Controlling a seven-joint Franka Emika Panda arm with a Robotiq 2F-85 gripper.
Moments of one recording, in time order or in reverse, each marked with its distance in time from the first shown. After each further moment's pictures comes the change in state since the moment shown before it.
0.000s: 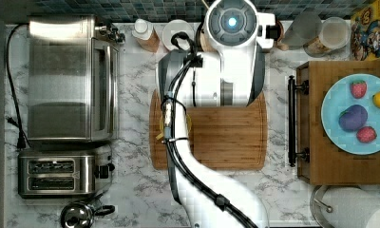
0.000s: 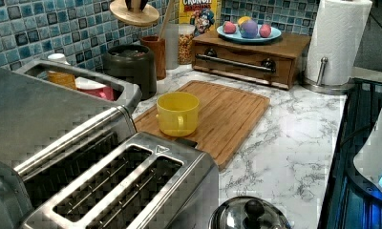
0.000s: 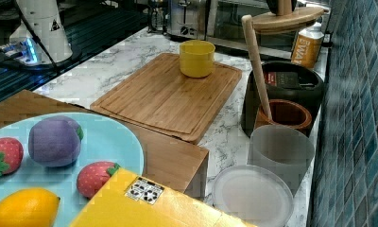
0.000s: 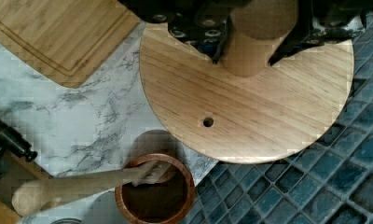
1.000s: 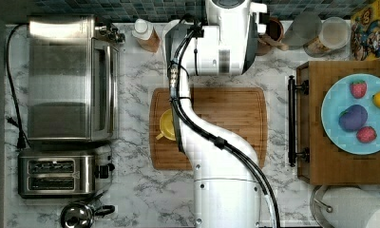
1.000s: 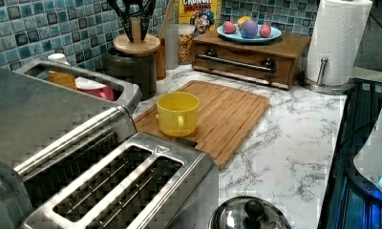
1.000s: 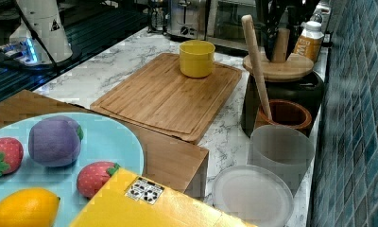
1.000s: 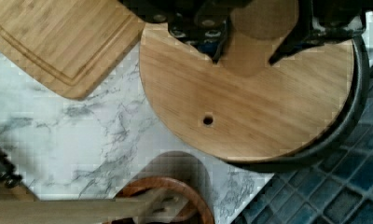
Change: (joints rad) arm -0.003 0.271 -0.004 0.234 0.001 -0.137 0.000
